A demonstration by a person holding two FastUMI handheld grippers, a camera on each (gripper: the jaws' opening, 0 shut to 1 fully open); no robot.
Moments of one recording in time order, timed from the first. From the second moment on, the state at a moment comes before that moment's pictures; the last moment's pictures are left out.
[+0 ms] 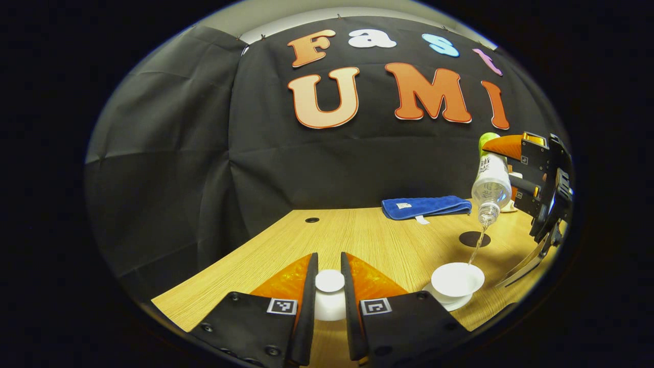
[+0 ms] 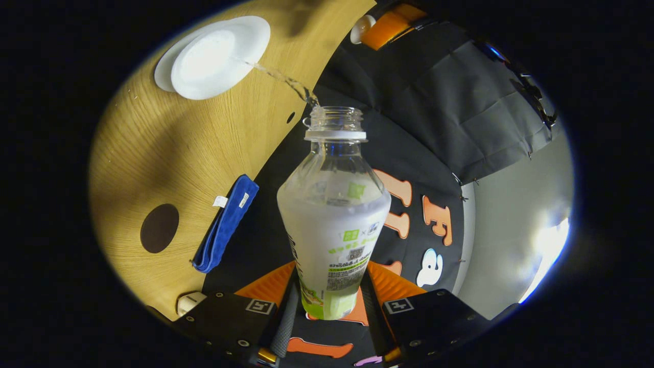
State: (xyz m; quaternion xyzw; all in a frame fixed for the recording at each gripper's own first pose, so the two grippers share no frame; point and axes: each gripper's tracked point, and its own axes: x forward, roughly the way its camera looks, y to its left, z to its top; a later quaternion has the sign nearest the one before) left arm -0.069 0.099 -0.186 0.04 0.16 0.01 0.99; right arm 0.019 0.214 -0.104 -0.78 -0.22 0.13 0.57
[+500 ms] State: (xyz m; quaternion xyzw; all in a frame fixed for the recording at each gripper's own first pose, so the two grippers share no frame) left arm -0.073 0.100 -0.185 0.04 0.16 0.02 0.99; right arm 0.009 0.217 -0.116 -0.80 -0.23 0.14 0.54
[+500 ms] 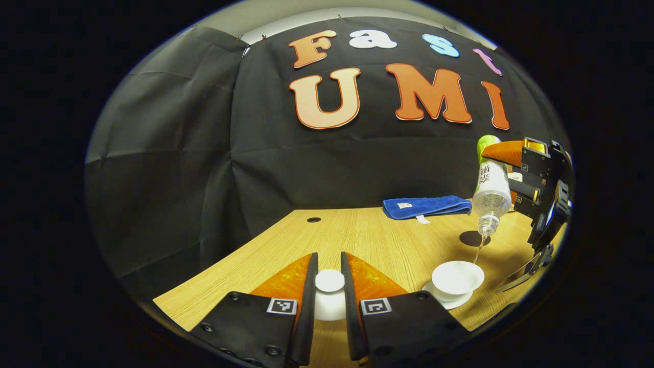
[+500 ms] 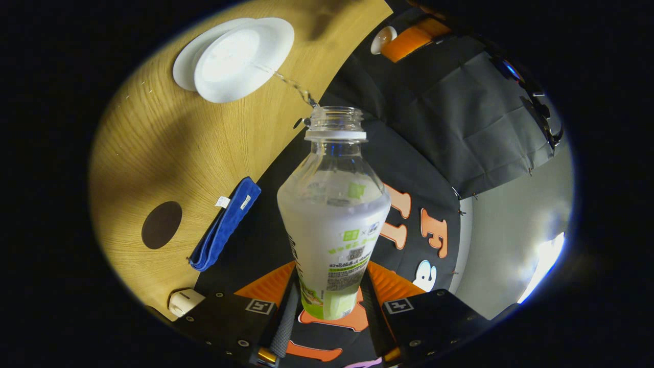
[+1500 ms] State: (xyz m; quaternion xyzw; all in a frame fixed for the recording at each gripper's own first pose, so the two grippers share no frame) left arm -0.076 0.096 -0.180 0.03 0.15 0.01 0.99; right arm -0.001 0.223 -0.173 -0.73 -0.13 0.22 0.64
